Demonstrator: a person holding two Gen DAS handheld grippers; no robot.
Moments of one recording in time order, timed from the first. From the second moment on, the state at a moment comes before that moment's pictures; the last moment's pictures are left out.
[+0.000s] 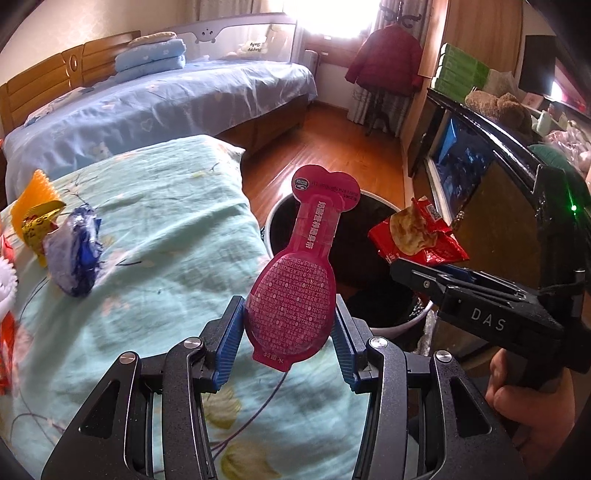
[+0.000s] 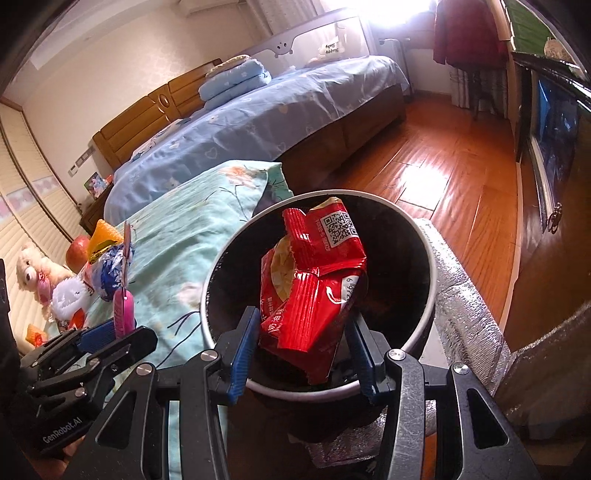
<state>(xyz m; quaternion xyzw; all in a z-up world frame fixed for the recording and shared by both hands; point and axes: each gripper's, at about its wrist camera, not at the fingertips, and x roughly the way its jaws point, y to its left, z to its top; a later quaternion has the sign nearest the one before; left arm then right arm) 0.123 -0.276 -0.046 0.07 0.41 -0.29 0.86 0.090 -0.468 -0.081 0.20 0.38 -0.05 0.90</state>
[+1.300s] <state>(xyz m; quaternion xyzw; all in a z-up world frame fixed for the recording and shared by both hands) 0.134 -0.262 -0.049 0.05 0.42 -0.27 0.86 0.103 -0.486 -0.076 0.24 0.38 -0.04 0.89</state>
